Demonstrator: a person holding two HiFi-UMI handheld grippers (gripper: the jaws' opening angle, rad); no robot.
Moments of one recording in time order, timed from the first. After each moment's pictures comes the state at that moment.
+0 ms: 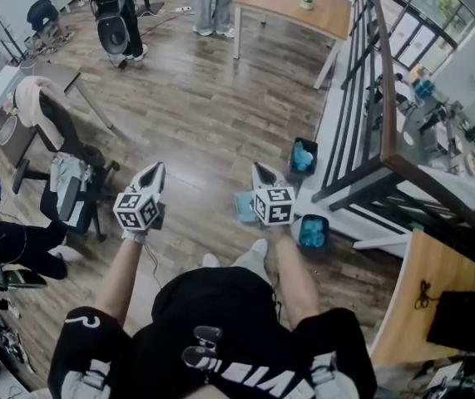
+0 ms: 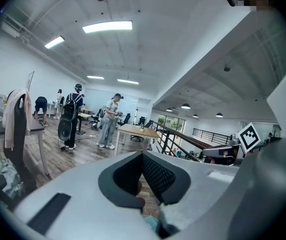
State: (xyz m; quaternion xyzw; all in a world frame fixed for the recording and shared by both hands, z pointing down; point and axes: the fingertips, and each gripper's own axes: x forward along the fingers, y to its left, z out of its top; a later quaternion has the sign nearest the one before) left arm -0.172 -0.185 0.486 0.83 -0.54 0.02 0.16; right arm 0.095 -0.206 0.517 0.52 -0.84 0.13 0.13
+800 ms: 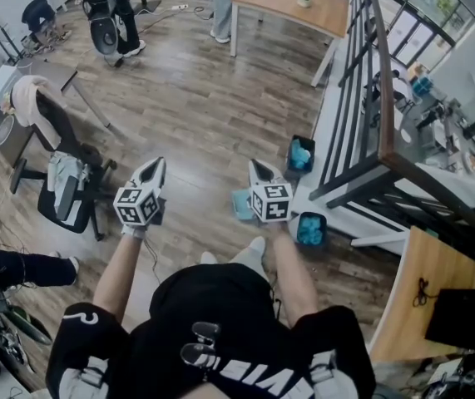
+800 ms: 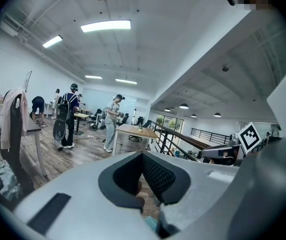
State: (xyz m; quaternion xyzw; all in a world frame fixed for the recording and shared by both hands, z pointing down) left arm -0.162 -0.196 0.485 0.84 -0.53 0.03 0.15; right arm 0.096 -0.209 0.513 0.52 -0.84 0.14 0.13
